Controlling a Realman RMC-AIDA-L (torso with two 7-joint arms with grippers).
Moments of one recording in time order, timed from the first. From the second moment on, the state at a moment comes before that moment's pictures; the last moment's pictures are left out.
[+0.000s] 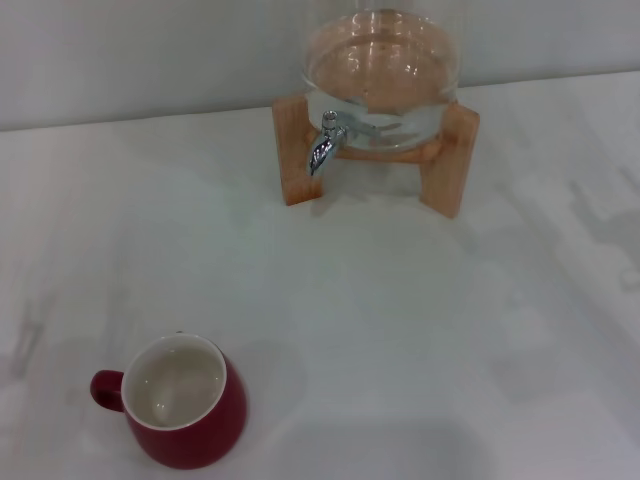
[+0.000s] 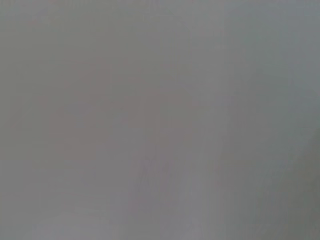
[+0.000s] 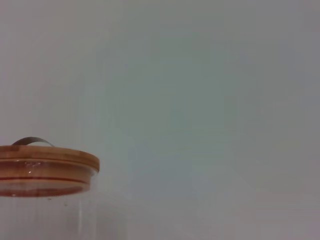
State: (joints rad) left arm -0.17 -2.09 2.23 0.19 -0.66 1.41 -0.11; right arm 0.28 2.01 -1.77 -0.13 0.30 -1.55 0.36
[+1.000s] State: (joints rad) left arm -0.09 -2.10 2.37 0.23 -0.66 1.40 -0.11; right arm 0.28 2.01 -1.78 -0.12 0.30 -1.56 0.35
